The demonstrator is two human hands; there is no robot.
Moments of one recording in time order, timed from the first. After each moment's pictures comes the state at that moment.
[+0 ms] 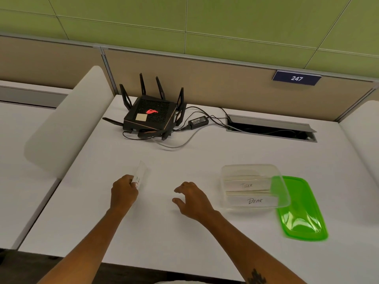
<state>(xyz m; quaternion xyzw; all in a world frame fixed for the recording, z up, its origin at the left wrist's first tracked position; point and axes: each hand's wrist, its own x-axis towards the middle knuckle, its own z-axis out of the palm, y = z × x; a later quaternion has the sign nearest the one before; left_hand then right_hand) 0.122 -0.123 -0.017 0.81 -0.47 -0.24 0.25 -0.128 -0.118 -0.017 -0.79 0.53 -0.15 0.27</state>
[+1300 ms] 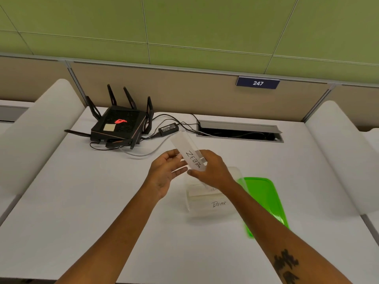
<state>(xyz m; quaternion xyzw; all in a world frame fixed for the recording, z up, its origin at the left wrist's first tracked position) -0.122 -0.168 0.105 0.47 -0.29 -0.67 0.49 -0.309 -0.189 0.083 -0.70 0.60 -0.26 0.27</state>
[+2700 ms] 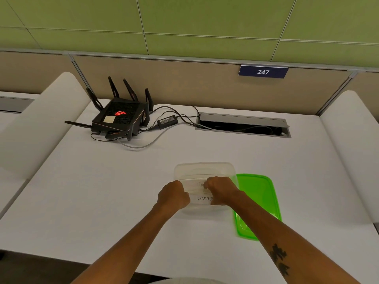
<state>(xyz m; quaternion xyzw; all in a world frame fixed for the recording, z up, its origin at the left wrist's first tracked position) -0.215 -0.127 0.046 0.76 -0.59 -0.27 -0.02 -0.406 -0.180 -0.001 -0.86 0.47 0.12 0.14</state>
